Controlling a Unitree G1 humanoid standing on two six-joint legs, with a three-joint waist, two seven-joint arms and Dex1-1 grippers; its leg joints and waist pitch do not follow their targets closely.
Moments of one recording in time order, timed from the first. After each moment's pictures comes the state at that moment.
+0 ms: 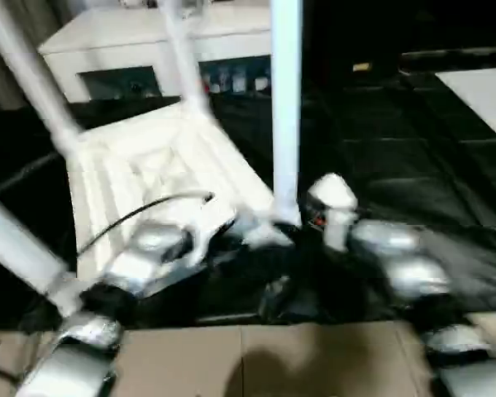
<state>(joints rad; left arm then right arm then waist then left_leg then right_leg) -0.56 0.35 -0.27 0.60 -0.02 0.12 -1.08 -0.54 -0.33 0.14 0.59 0.12 0.00 0.96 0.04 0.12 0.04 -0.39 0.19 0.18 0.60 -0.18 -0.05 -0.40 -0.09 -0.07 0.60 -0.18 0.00</state>
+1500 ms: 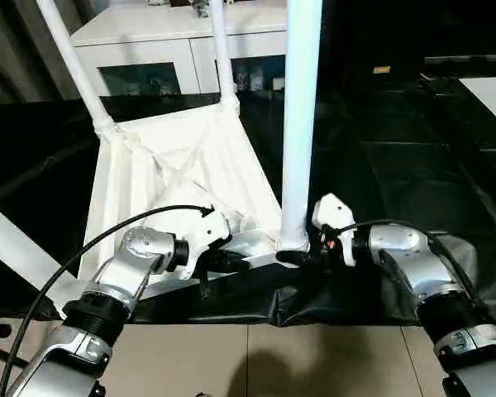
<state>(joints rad) -0.53 0.36 -0.29 0.55 -0.02 0.13 -1.15 -0.55 -0.36 0.22 0.64 0.05 -0.05 1.09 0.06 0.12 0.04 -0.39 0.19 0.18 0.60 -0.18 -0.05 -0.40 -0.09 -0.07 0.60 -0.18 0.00</state>
